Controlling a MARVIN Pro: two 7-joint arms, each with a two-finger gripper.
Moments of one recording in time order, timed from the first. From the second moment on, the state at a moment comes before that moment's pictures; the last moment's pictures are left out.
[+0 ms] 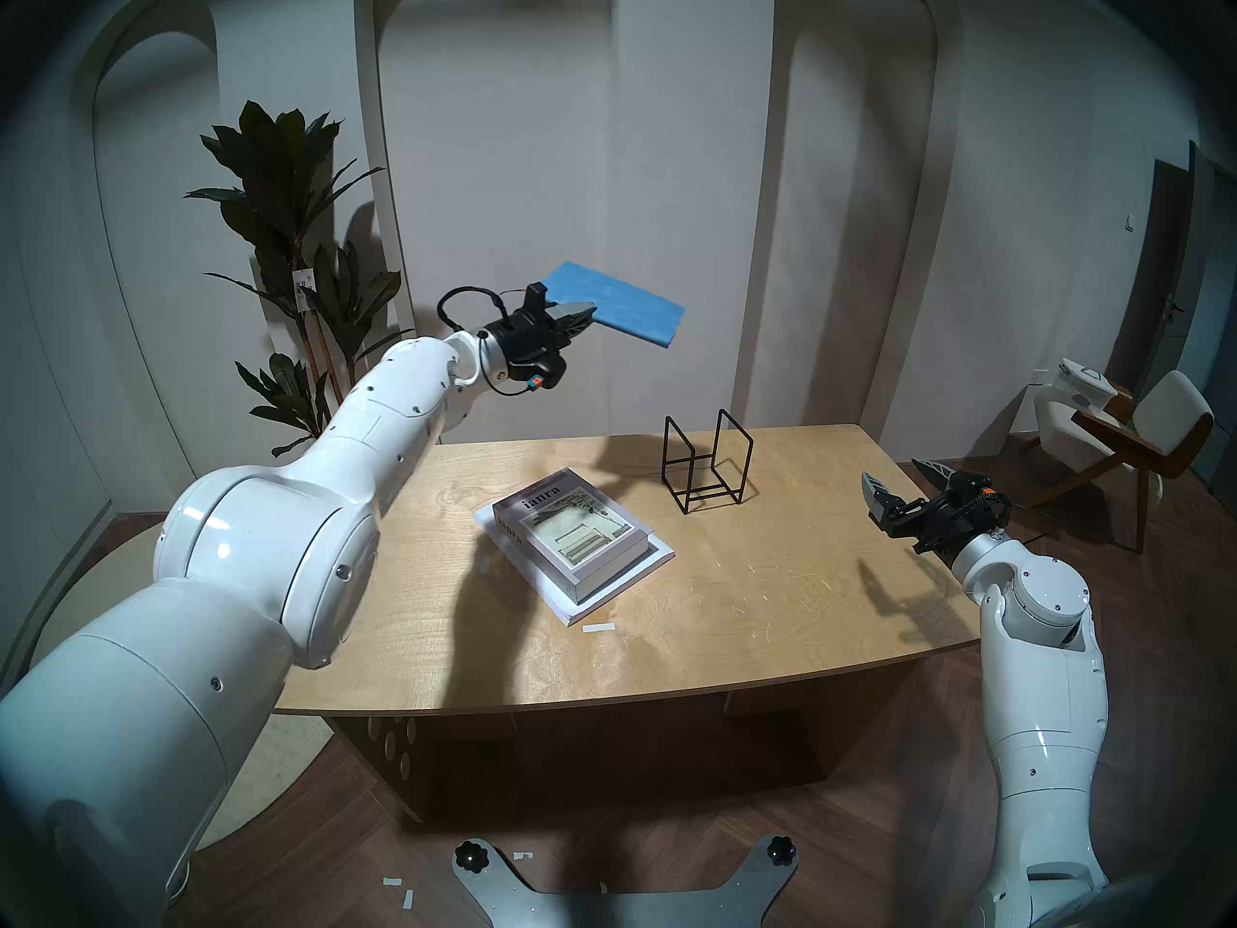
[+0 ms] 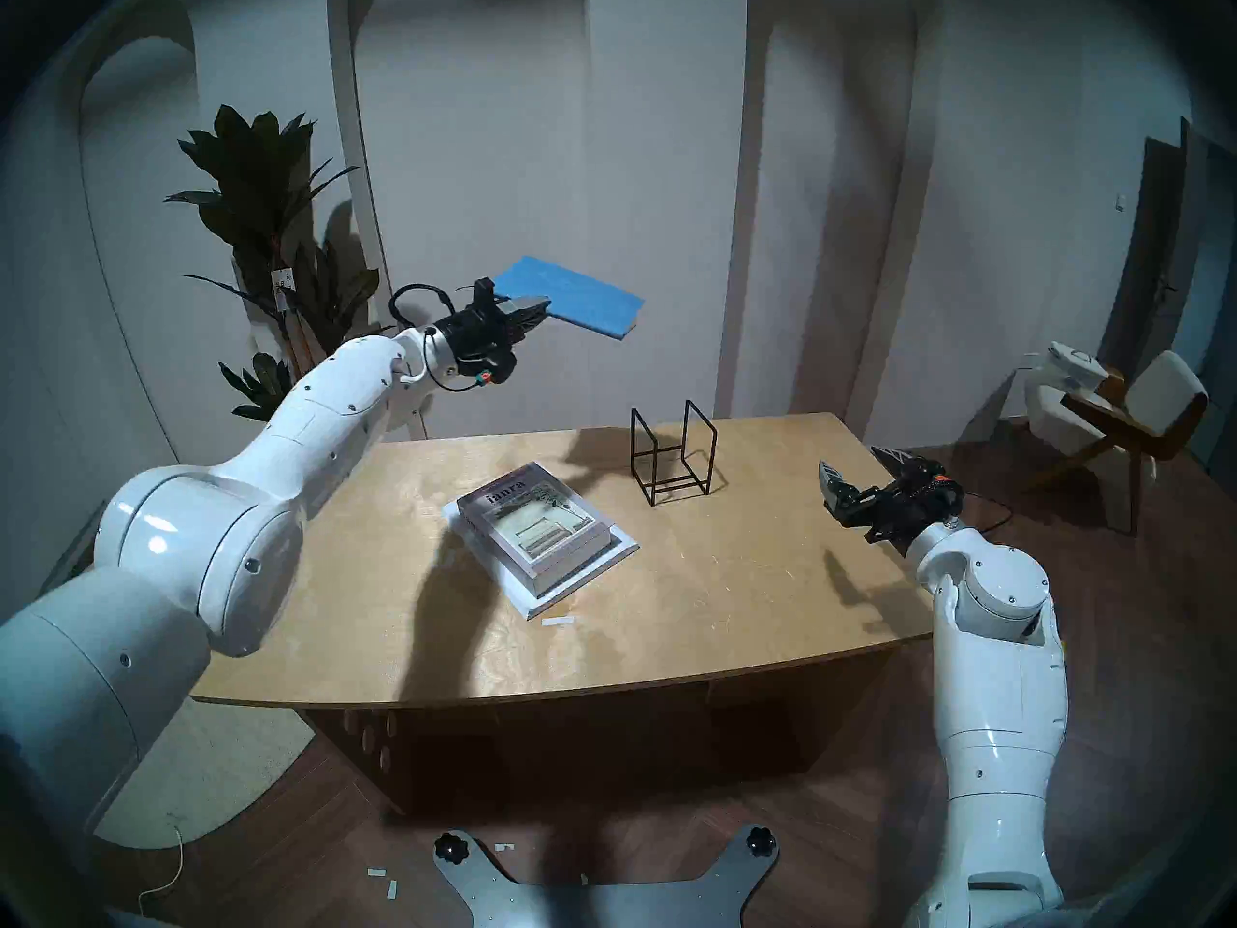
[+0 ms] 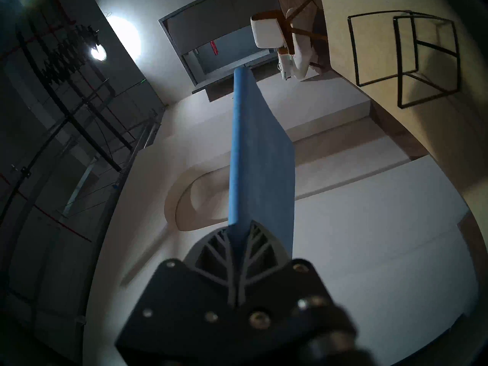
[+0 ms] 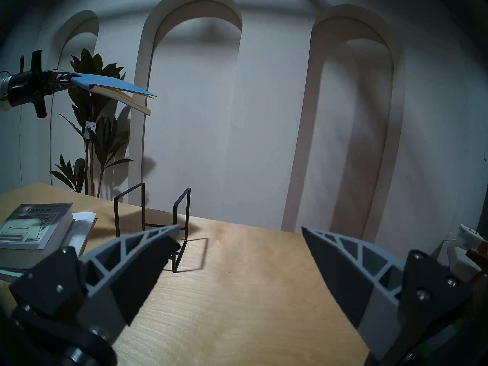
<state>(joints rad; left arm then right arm) 0.42 -1.36 -1.20 -0.41 1.68 -0.75 0.56 -1.47 -1.34 1.99 -1.54 0.07 0.08 0.63</state>
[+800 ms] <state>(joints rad) 0.58 -1.20 -1.21 -0.63 1.67 -0.96 0.68 -1.47 -1.33 1.98 -1.53 0.08 0.08 0.63</state>
